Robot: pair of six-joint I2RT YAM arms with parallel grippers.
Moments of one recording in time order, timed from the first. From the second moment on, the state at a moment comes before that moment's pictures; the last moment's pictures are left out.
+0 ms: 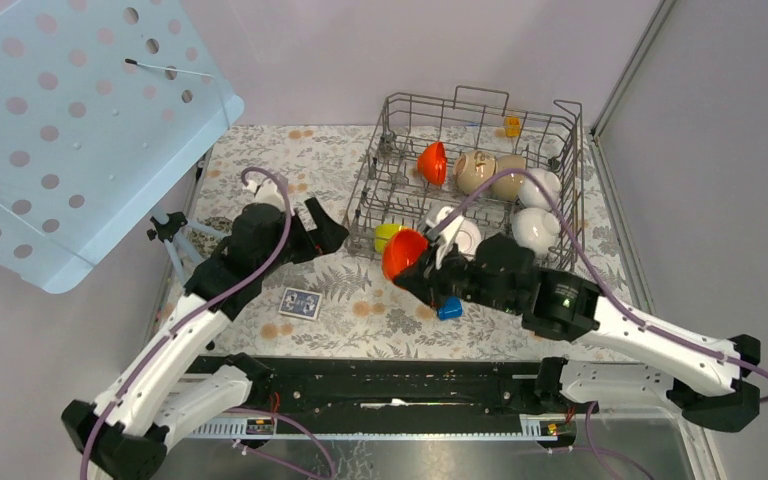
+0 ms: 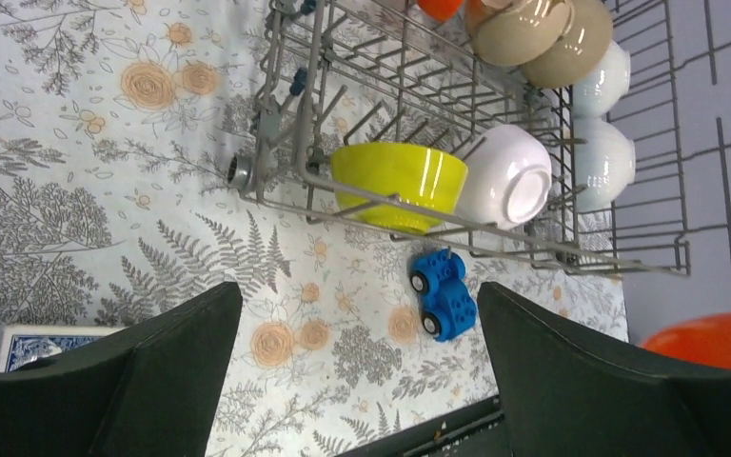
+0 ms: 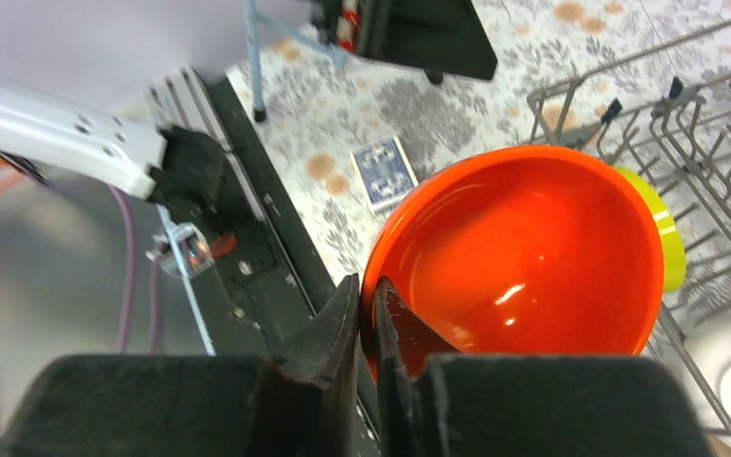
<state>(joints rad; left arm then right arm) -0.52 0.91 0.92 -0.50 -0.04 -0.70 1.13 0.96 1.09 -0.36 0.00 0.25</state>
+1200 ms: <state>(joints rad) -0.79 0.85 0.83 -0.55 0.17 -0.53 1.53 1.20 0.90 -0.44 0.32 -0.14</state>
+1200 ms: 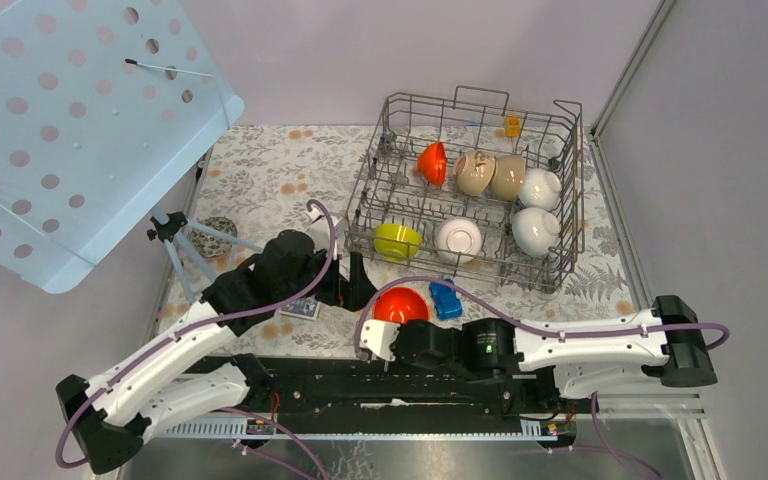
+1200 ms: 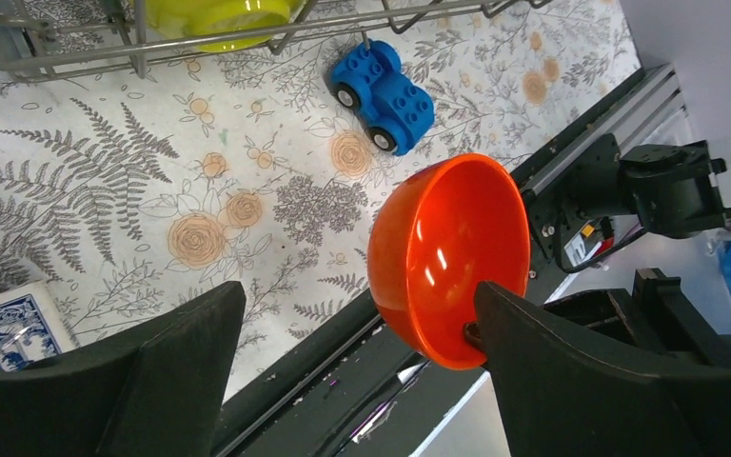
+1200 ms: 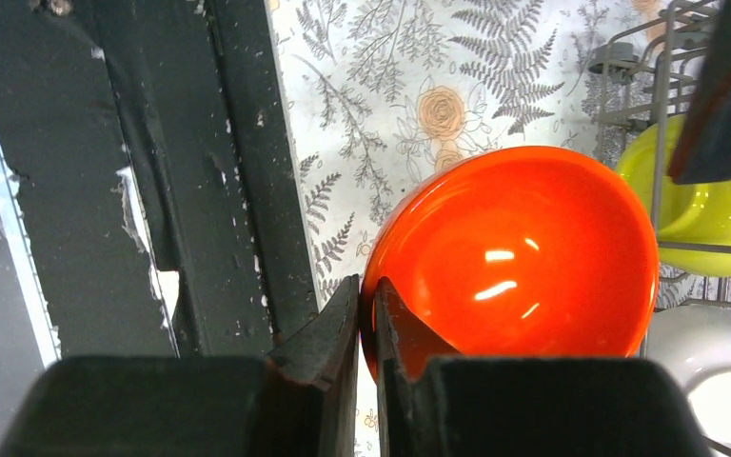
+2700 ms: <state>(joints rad) -1.15 1.11 0.89 -0.69 -0.18 -0.62 1.63 1.32 0.93 -0.53 0.33 -0.16</state>
